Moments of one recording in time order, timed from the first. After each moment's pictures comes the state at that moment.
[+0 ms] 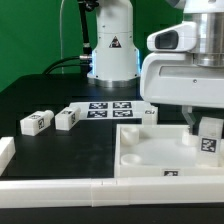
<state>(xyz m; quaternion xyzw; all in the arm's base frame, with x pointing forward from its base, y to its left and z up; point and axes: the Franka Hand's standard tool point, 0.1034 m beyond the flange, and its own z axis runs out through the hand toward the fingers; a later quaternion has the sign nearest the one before) 0.615 0.107 0.072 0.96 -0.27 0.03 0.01</state>
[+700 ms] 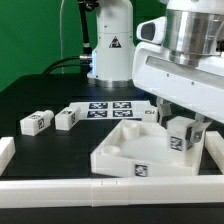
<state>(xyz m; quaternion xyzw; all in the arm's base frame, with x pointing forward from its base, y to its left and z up) 0.608 0.077 0.073 0.89 -0.46 0.04 0.05</state>
